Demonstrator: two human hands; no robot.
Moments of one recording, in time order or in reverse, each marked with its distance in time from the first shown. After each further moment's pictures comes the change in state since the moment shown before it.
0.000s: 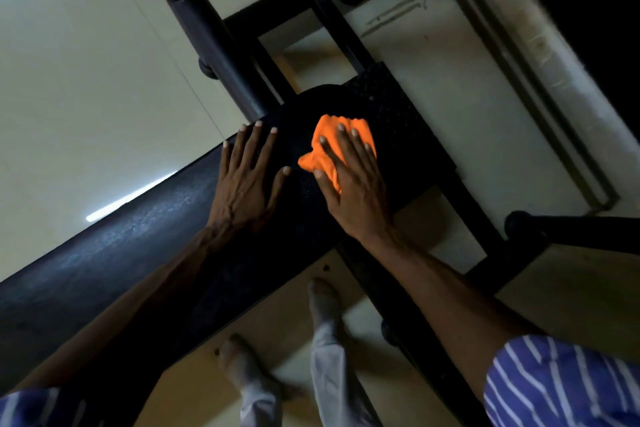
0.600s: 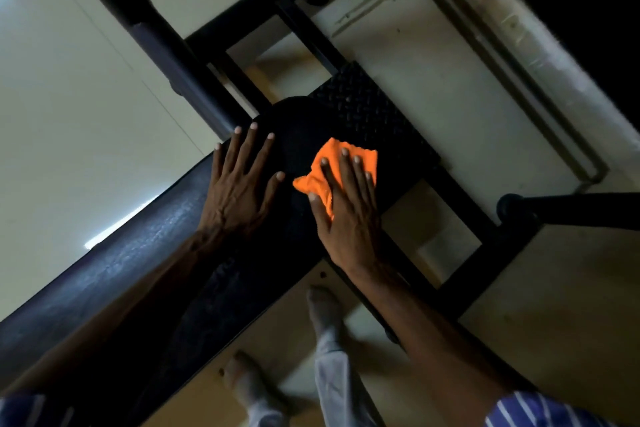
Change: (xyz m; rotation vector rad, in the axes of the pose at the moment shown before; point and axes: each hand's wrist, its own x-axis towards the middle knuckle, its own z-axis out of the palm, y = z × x) left_hand 0.038 0.017 0.006 0.078 -0.063 0.126; right_hand -0.030 0.001 -0.004 0.039 0.077 0.262
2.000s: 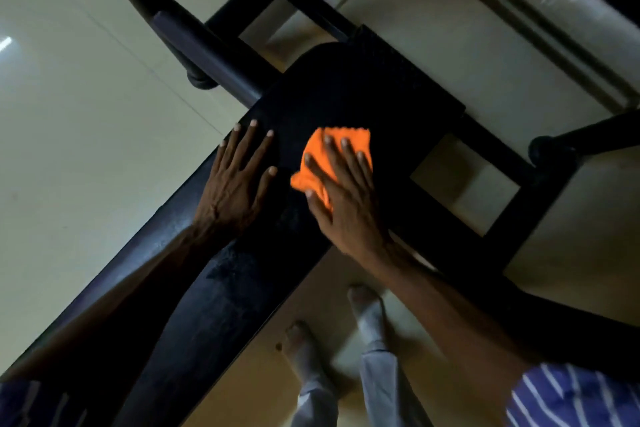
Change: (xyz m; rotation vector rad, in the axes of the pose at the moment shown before) left_hand -0.084 -0.089 -0.014 0.024 -0.064 0.158; right_hand -0.074 -0.078 0.041 -0.016 0.045 -0.136
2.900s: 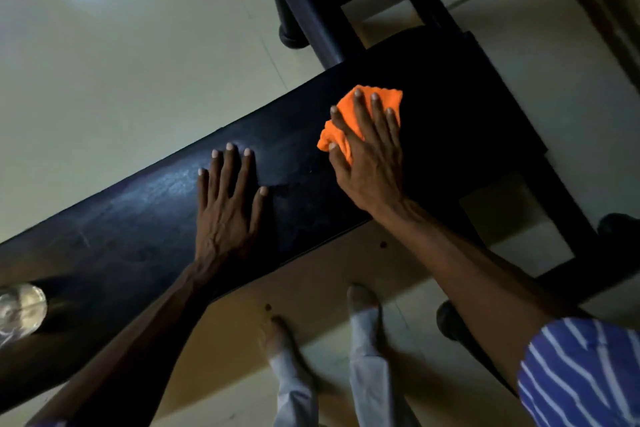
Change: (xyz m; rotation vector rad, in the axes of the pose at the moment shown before) left_hand -0.153 0.017 0.040 0.064 0.188 -0.577; right_hand 0.041 -0.019 0.019 -0.052 -0.158 -0.248
